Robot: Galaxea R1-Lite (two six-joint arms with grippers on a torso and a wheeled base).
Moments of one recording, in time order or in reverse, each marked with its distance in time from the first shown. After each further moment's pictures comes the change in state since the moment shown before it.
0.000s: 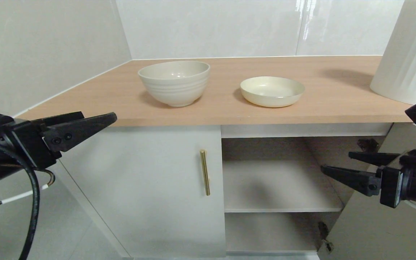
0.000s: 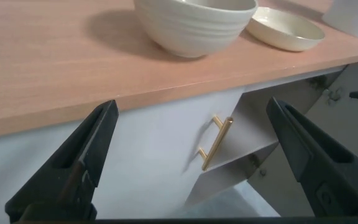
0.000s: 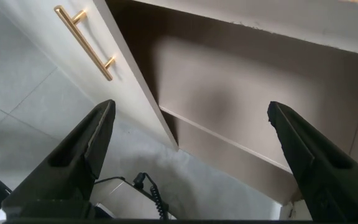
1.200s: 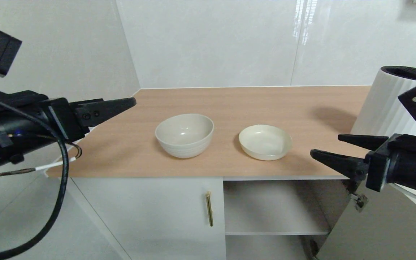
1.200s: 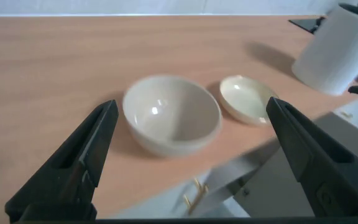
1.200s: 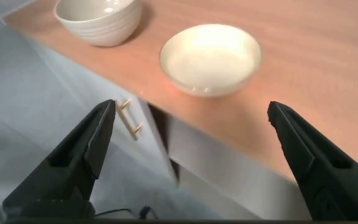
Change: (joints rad) left arm 0.005 0.158 -0.137 -0.008 -0.043 0.000; right arm -0.001 0.077 -0.023 -0.162 0.034 -0.076
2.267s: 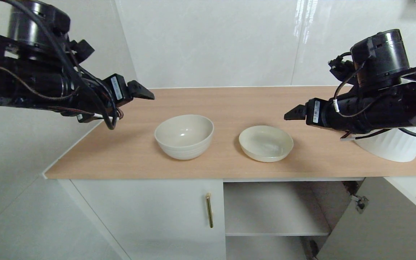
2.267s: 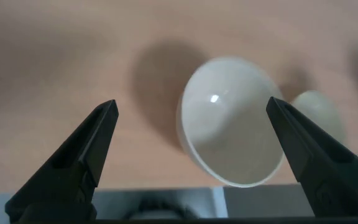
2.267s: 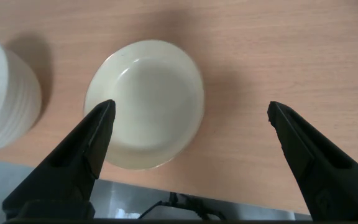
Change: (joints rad) left arm -0.035 0.396 -0.727 0.820 0.320 -0.299; right arm 0.003 0.414 -0.771 0.715 -0.318 0.406
